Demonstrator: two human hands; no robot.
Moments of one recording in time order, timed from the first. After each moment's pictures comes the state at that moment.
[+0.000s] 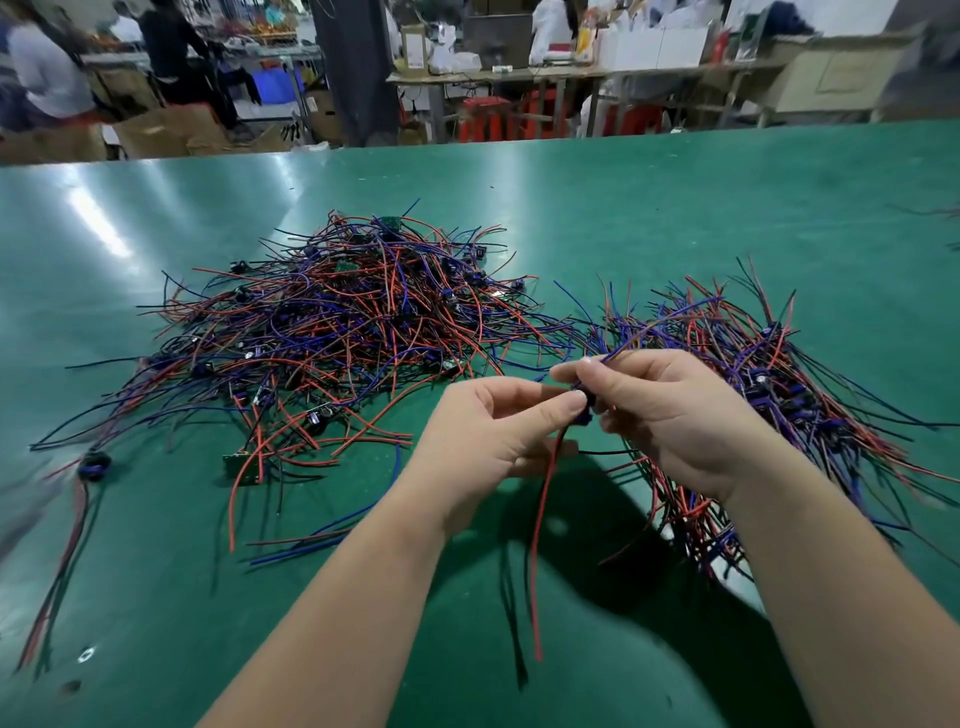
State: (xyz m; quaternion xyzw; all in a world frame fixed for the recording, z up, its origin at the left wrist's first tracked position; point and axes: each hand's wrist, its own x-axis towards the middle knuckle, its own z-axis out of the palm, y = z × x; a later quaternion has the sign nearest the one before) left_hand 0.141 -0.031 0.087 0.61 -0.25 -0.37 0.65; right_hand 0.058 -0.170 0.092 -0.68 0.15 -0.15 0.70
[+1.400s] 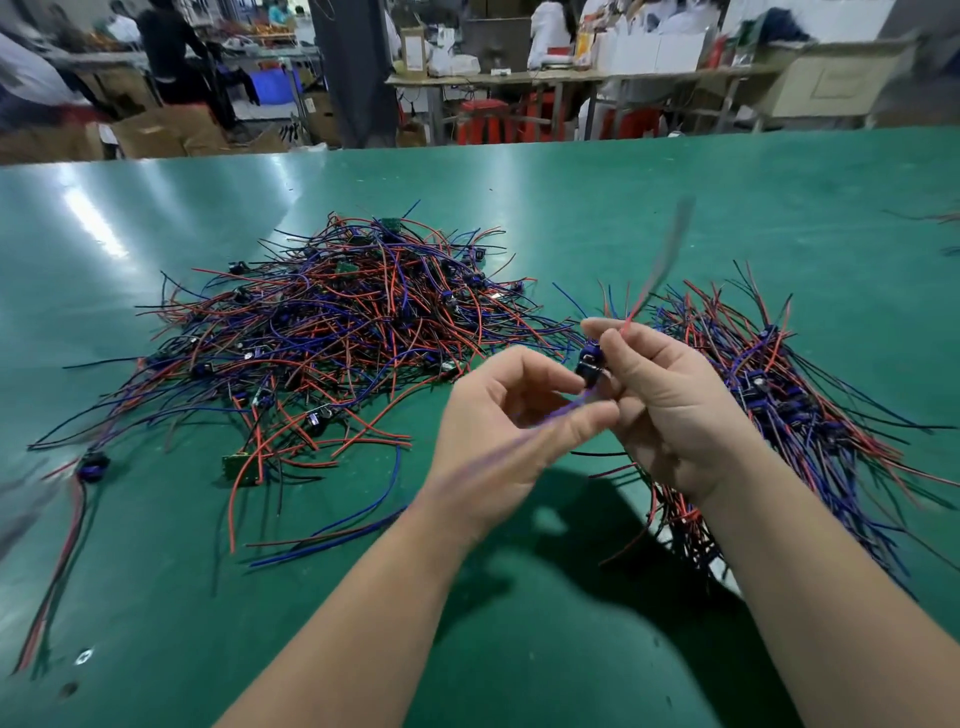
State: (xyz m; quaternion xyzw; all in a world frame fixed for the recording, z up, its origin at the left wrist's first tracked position) left_hand 0.133 -0.038 0.080 0.56 -0.37 -0.18 0.72; right_hand 0.067 -0.163 0.093 -0.47 0.13 -0.24 0.84
